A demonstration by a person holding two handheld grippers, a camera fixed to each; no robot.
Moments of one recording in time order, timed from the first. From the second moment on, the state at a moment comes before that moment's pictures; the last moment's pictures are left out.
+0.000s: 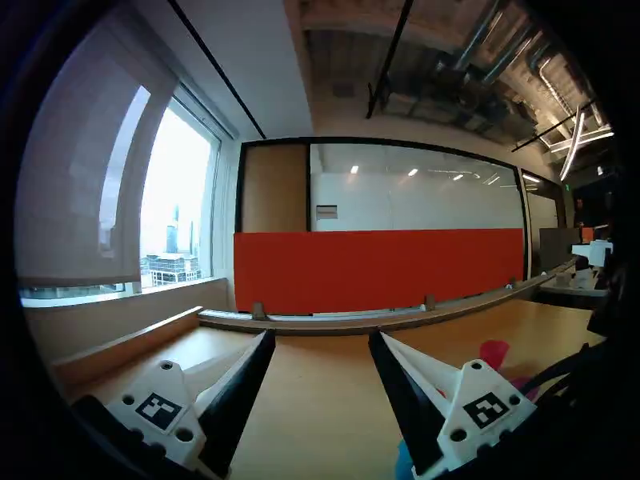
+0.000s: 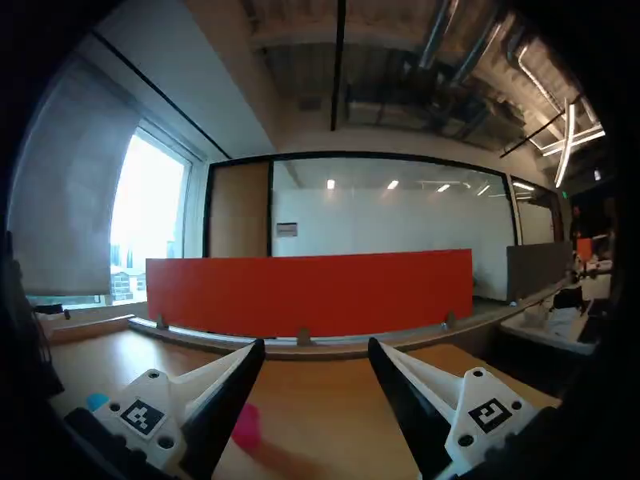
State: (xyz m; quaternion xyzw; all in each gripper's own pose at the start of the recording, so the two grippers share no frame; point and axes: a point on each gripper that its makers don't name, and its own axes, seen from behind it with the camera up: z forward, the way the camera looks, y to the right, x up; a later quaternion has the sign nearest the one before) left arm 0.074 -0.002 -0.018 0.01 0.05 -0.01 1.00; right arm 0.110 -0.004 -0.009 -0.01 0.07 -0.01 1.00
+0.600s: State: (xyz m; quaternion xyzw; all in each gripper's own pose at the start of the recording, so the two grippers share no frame) left arm 0.023 0.000 -0.012 0.02 0.04 -0.01 1.00; right arm 0.102 -0.007 -0.013 -0.02 0.05 -0.02 1.00
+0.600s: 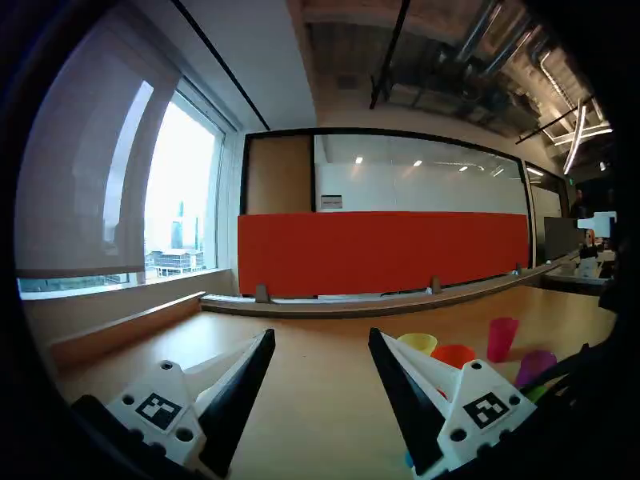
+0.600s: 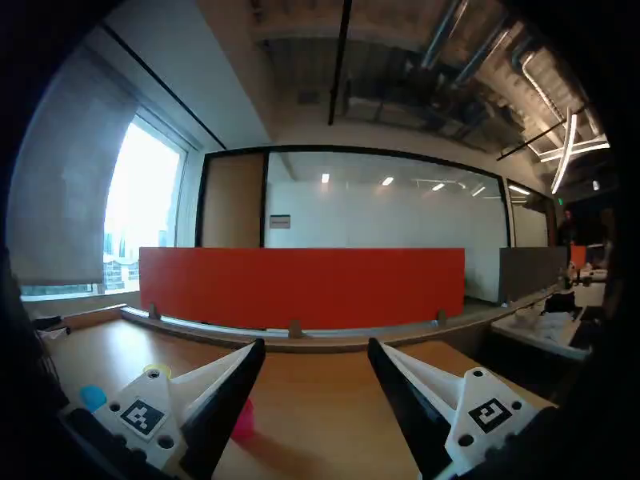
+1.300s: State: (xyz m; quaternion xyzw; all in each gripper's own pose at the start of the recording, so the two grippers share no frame) left arm -0.013 -0.006 -0.001 0.03 0.02 -0.03 1.00; right arm 0.101 -0.002 -0.019 -0.03 0.05 -0.02 1.00
